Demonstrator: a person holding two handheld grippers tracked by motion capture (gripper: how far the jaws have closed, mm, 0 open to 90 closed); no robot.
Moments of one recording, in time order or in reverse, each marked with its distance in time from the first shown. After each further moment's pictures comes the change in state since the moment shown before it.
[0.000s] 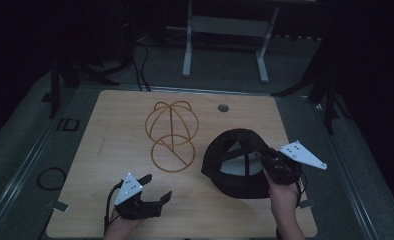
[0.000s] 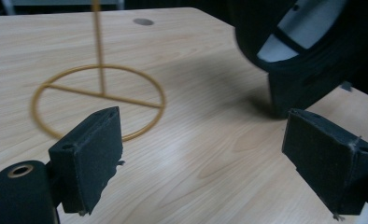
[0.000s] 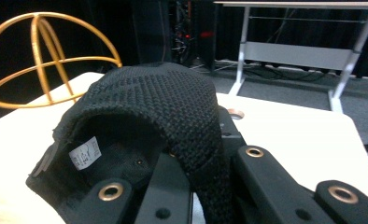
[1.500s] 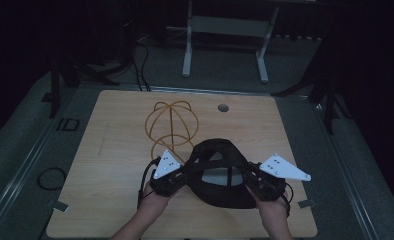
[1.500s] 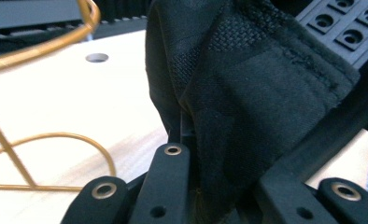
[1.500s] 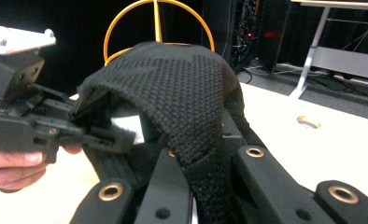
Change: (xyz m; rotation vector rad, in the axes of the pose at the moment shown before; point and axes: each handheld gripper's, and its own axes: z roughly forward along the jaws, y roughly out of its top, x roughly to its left) left arm -0.030 0.068 0.060 -0.014 -0.081 0.082; right arm 0.047 -0.009 -0.012 0.019 0.244 -0.092
